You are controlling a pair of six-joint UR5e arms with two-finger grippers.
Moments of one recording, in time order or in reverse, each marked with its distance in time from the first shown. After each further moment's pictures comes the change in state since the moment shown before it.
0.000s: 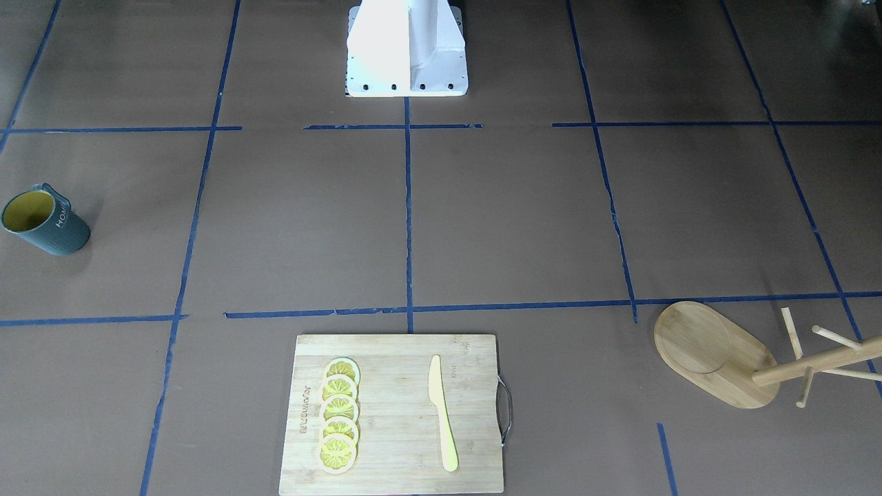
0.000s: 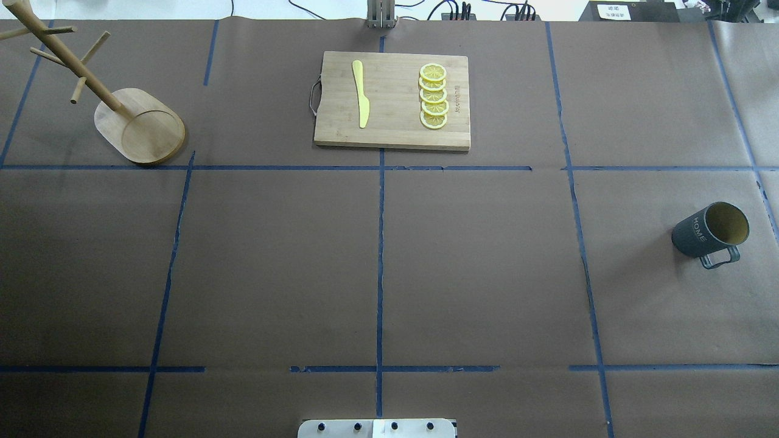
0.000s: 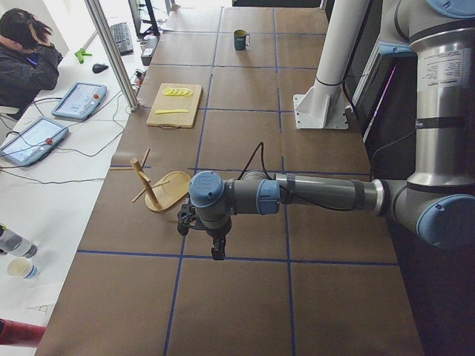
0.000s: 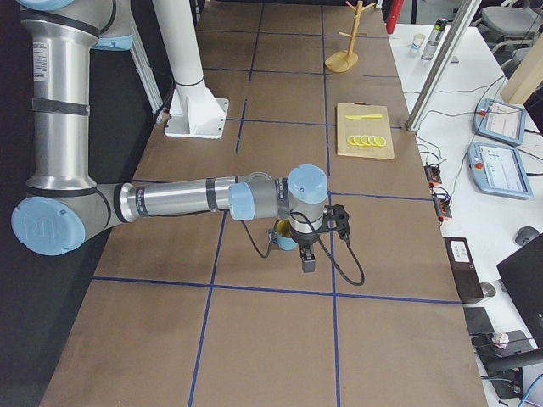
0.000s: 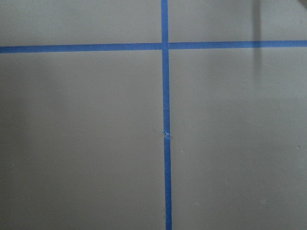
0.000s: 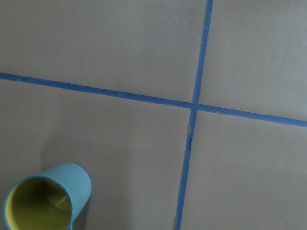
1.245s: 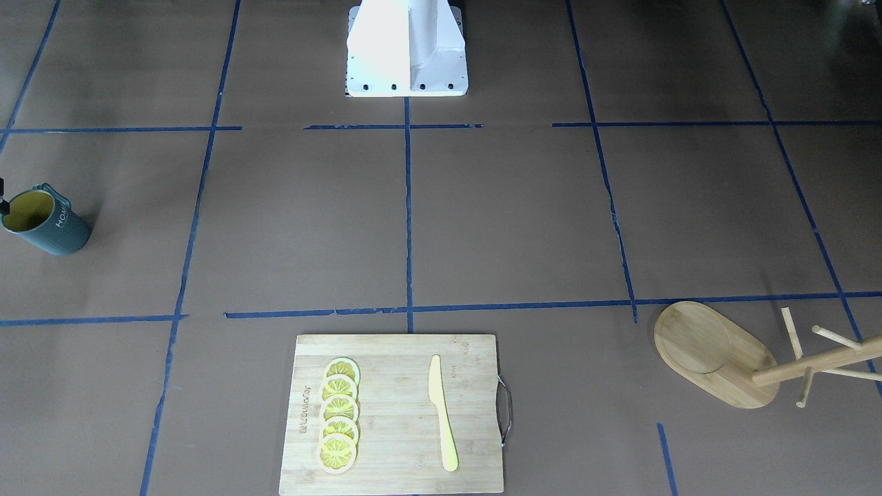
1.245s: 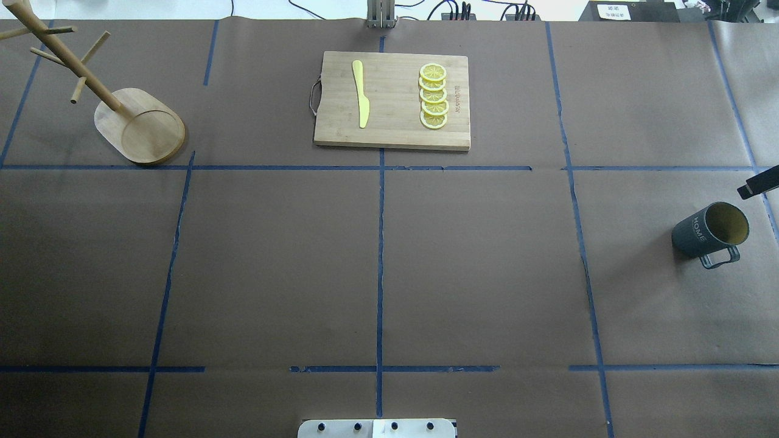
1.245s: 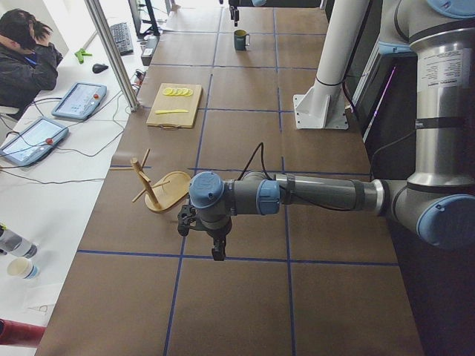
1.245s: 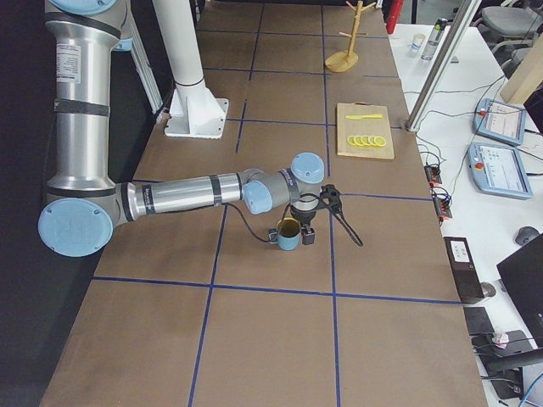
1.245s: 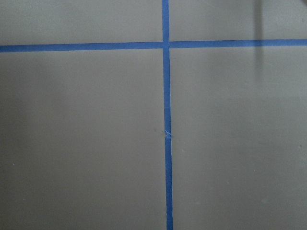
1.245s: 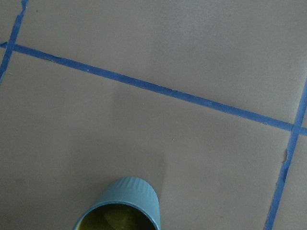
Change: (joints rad) left arm 0.000 0.002 0.002 0.006 0.000 0.004; right arm -0.261 -0.024 -0.016 0.211 -0.032 0.145
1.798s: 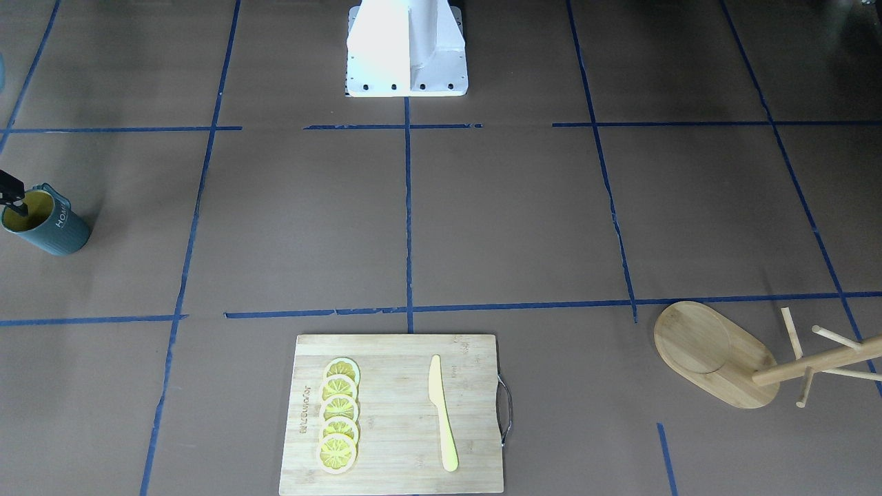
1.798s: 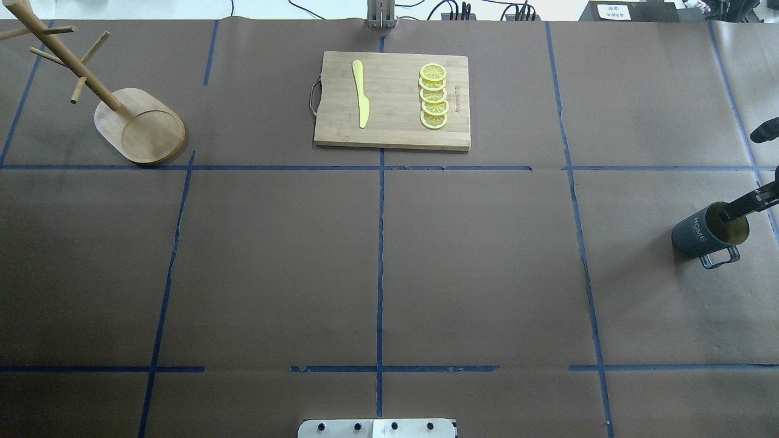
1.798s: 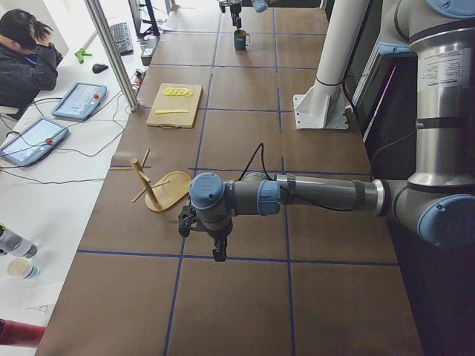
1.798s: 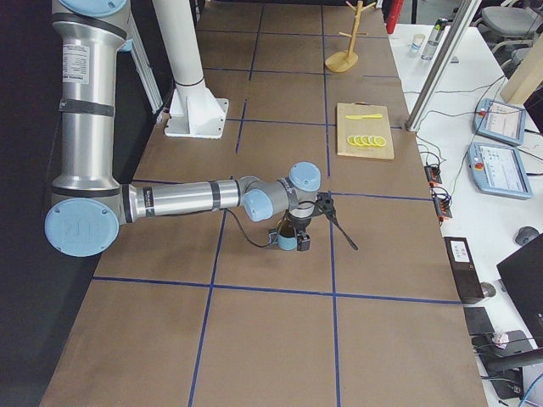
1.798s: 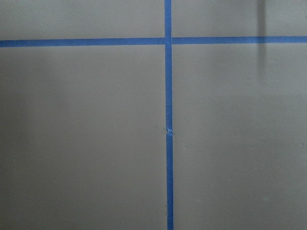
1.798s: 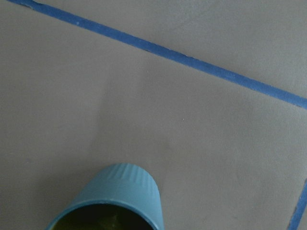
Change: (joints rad) left arm 0.000 0.002 0.000 0.004 0.000 0.000; right arm -0.063 -0.004 -0.086 0.101 -0.030 0.015
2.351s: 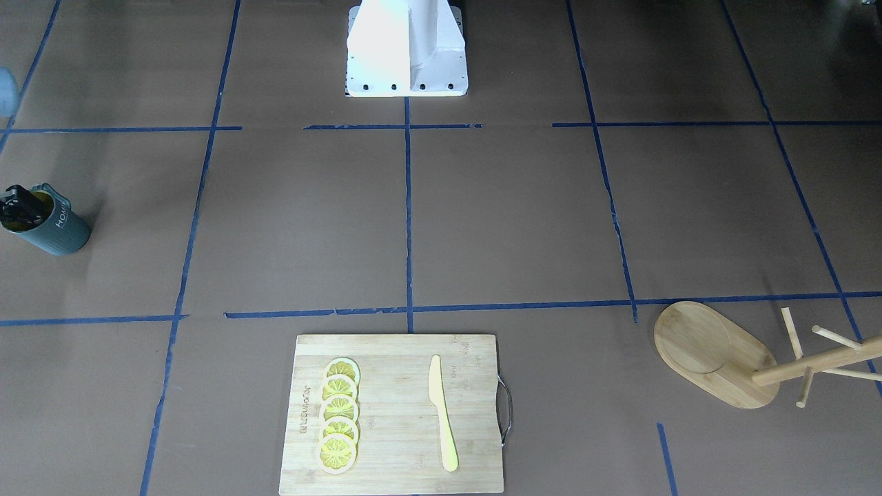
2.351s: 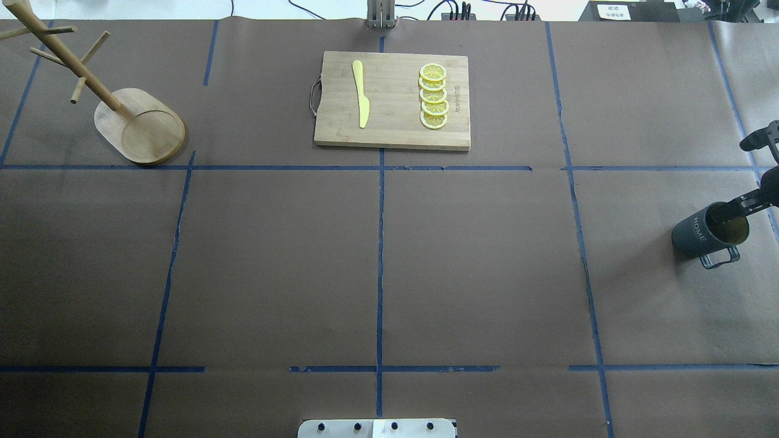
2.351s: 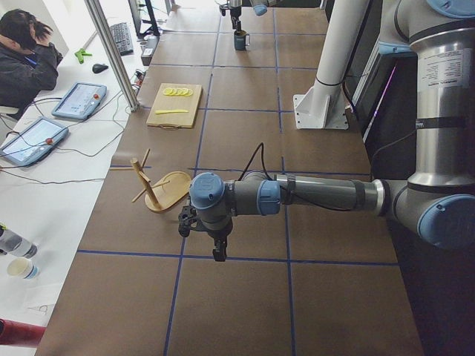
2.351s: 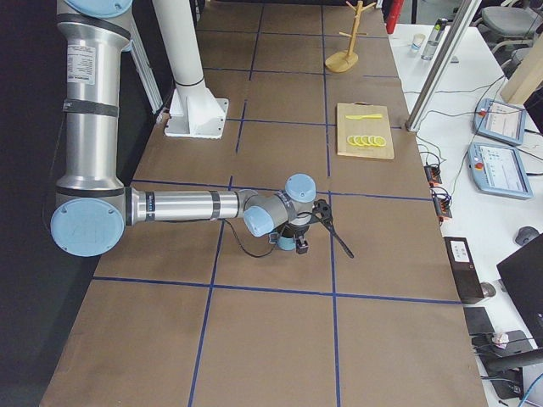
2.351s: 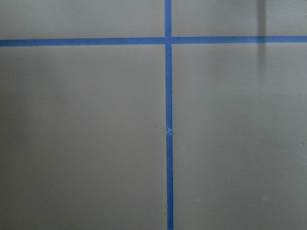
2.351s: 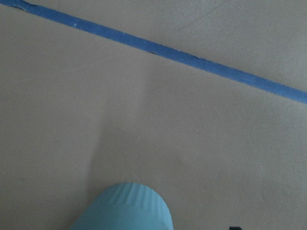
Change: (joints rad) left arm 0.000 0.001 -0.001 0.001 0.000 0.000; right arm -0.049 0.001 -0.073 0.175 -0.001 0.120
